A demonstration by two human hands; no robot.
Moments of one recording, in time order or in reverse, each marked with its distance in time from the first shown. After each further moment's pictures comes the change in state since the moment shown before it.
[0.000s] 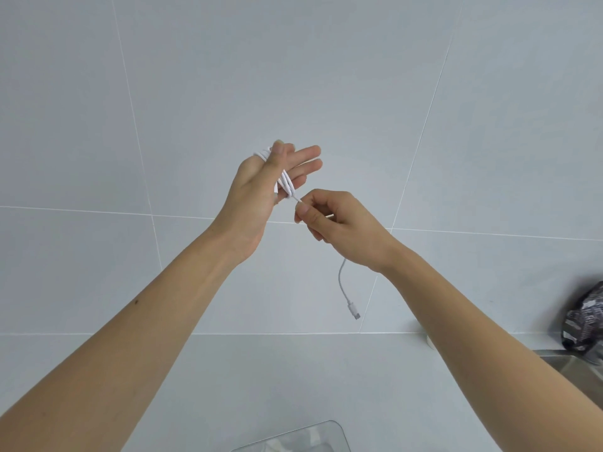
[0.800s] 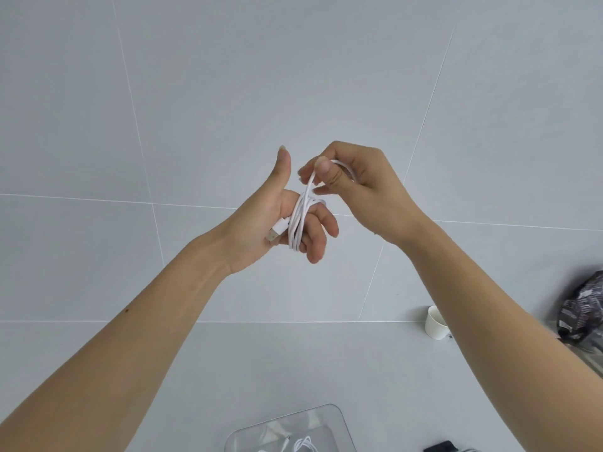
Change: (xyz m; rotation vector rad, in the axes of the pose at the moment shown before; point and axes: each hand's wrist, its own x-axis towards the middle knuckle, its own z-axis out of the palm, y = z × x) left_hand -0.025 -0.004 -0.008 0.170 -0.496 -0.399; right_hand -0.005 -0.026 -0.022 0.088 0.088 -0.156
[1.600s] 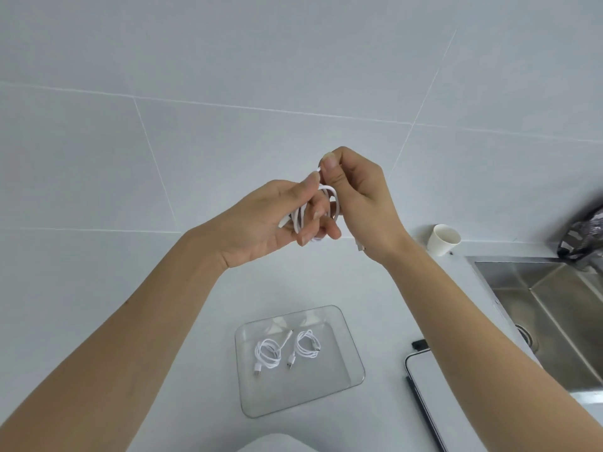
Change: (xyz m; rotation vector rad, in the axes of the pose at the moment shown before) left_hand -0.045 -0.101 0.043 -0.325 -0.044 -0.057; right_hand -0.097 0.059 0.082 0.310 0.149 0.326
